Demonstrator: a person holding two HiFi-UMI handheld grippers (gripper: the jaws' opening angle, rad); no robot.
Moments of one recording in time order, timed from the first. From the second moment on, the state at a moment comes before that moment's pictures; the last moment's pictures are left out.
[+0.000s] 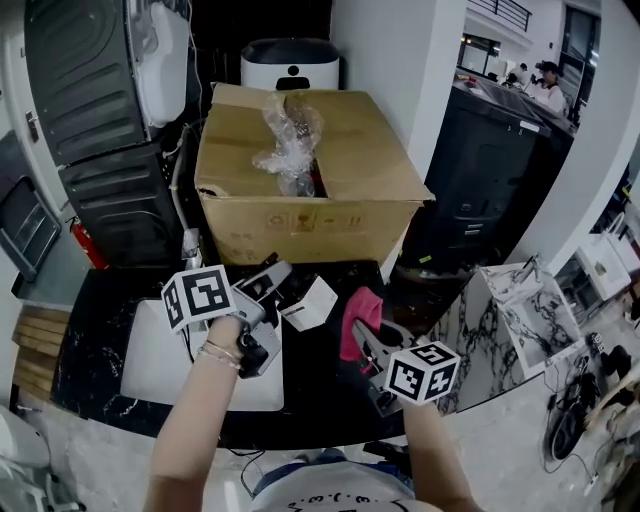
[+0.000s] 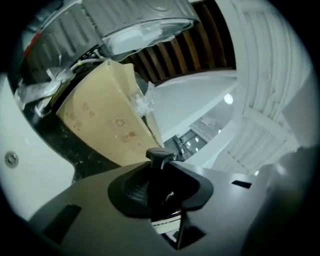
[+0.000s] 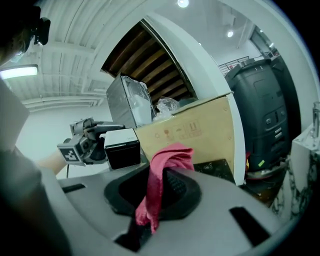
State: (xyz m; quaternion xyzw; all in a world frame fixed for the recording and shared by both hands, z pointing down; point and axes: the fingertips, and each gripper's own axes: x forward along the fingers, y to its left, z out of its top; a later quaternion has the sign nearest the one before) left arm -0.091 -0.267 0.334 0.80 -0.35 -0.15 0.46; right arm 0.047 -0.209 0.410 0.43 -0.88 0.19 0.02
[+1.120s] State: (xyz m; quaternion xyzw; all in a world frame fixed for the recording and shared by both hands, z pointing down) left arm -0.145 -0.273 0.407 0.54 -0.31 -0.44 0.65; right arm -0.050 -0.175 0.343 0.30 -0.95 -0.02 -0.01
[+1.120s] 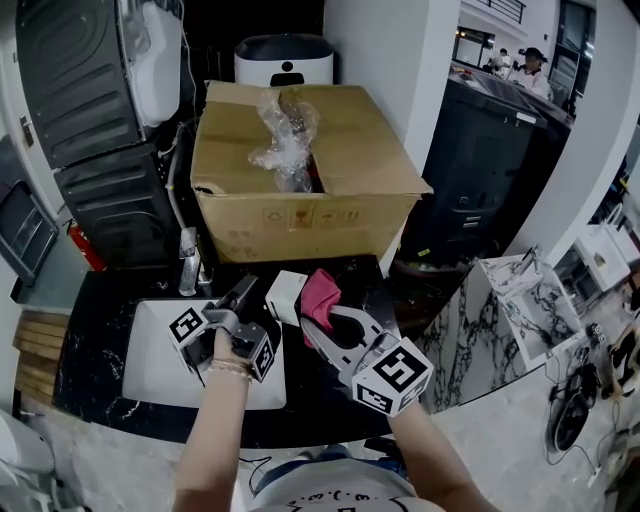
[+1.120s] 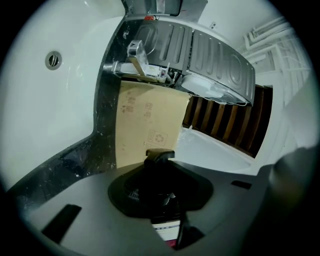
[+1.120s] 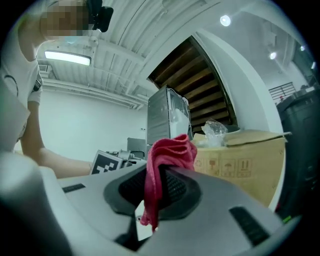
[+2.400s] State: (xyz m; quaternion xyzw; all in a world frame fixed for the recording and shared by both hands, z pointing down) left arm -0.139 -0.280 0.387 0.65 -0.33 -0.41 0.55; right arm -0.028 -0.171 0.396 0.29 -0.95 0.10 -0.01
